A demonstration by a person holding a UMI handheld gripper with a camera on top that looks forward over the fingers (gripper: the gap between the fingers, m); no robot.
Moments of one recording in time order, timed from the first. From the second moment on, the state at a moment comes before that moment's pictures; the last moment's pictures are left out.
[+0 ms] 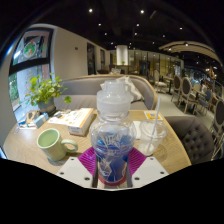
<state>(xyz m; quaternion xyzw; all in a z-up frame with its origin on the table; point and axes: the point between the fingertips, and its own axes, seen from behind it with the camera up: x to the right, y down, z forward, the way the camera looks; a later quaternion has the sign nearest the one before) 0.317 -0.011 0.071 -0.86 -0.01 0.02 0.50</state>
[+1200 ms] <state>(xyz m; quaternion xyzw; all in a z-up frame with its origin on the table) 0.231 -0.292 0.200 -0.90 0.03 -0.07 0.43</state>
